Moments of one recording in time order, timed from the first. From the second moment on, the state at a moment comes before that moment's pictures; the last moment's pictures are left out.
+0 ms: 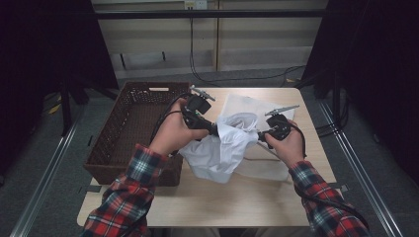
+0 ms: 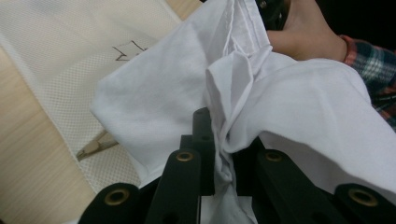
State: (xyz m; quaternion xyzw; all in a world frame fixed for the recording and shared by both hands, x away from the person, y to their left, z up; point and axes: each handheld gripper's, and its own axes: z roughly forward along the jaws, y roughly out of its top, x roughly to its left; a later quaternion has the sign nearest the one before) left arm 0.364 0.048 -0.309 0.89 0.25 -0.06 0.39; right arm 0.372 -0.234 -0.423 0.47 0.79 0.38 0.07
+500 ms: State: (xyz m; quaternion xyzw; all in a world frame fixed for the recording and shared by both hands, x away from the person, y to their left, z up) left arm 0.334 0.031 -0.338 0.90 0.21 -0.10 0.38; right arm 0.378 -0.233 -0.425 0.48 0.79 0.38 0.07
